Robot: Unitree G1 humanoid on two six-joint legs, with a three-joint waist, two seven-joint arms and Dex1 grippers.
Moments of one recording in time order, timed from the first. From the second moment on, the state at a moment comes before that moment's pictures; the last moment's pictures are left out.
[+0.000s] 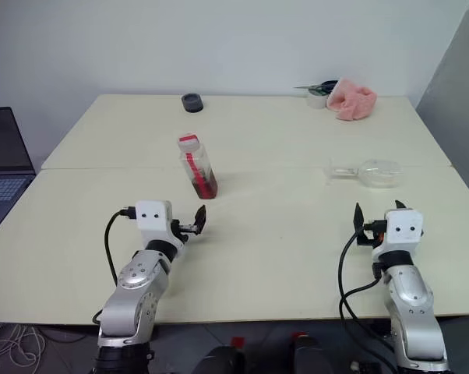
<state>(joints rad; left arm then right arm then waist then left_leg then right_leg) -0.12 0.12 0.09 -0.28 -0.10 0.44 -0.08 0.06 -0.31 -0.17 -0.37 0.16 0.18 0.06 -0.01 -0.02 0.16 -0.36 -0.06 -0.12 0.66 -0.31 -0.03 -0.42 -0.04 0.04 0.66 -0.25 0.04</state>
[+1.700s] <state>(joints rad) -0.58 0.13 0.09 0.17 -0.06 0.24 -0.03 -0.48 -0.62 -0.06 -0.41 0.68 0.61 0.69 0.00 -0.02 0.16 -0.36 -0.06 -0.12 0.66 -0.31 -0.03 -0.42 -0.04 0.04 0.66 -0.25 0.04</state>
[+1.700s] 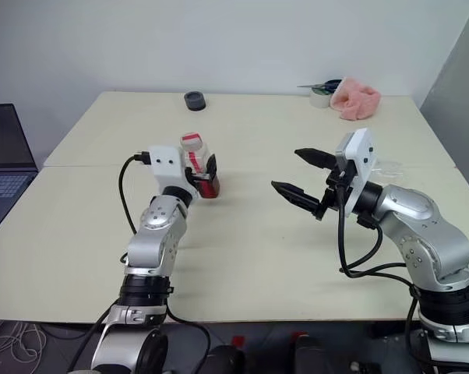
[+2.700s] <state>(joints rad) -0.66 0.13 0.11 0.39 -0.10 0.06 -0.08 -0.49 -0.60 -0.07 -0.45 0.66 0.66 0.60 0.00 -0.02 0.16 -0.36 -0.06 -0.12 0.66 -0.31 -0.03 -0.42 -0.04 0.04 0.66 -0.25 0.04</state>
